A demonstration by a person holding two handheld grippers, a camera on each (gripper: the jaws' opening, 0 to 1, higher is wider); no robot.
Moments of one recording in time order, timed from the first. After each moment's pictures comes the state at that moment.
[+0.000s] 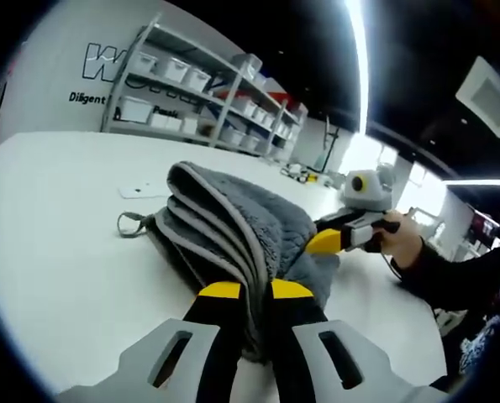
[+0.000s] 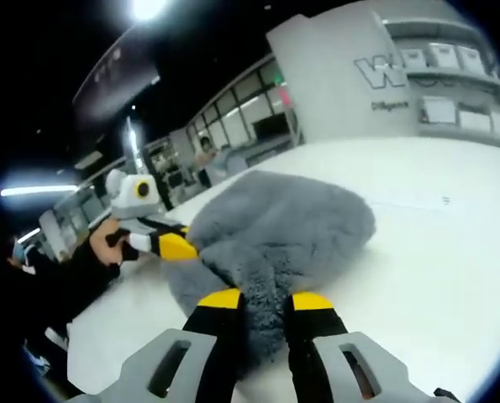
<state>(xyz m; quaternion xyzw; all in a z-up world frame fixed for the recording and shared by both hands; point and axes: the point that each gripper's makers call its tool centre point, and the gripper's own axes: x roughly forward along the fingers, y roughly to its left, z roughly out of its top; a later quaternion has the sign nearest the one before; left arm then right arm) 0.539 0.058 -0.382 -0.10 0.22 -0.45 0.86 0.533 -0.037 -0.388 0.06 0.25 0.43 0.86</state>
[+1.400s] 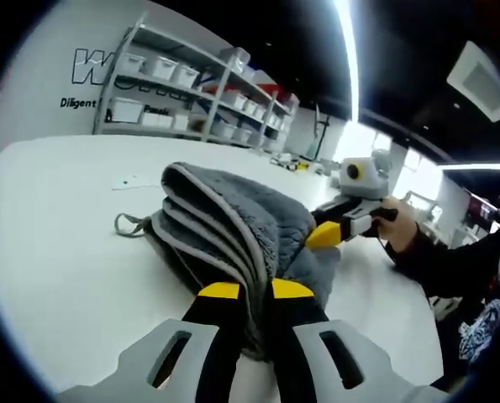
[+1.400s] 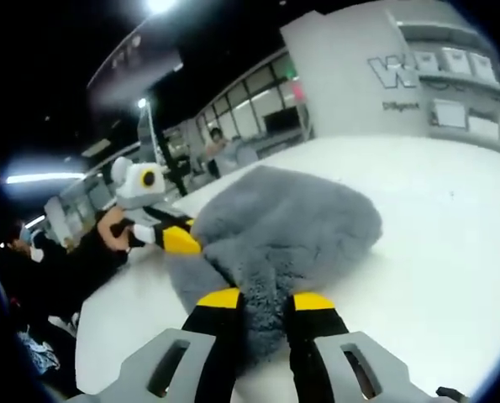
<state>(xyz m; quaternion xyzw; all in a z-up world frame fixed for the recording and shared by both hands) 0.492 0.057 -0.384 -0.06 0.23 -0.46 0.85 0.490 -0.037 -0.390 0.04 0.26 0.45 0.85</state>
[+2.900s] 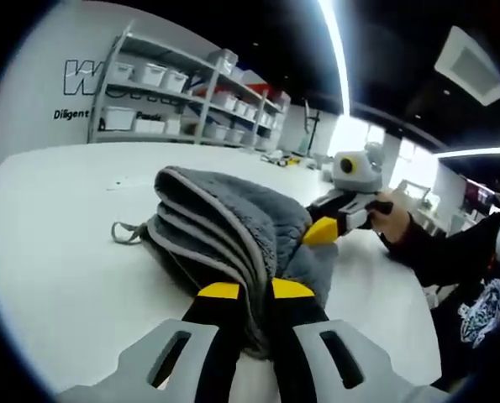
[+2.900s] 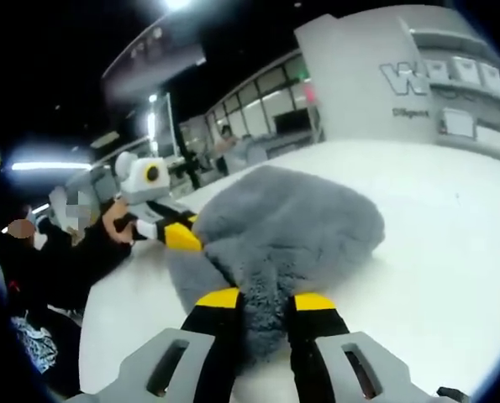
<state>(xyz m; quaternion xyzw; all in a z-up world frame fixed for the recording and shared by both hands) 0.453 0.061 -0.384 -0.04 0.21 -0.47 0.85 0.452 -0.032 -0.390 0.01 0.25 0.47 0.85</state>
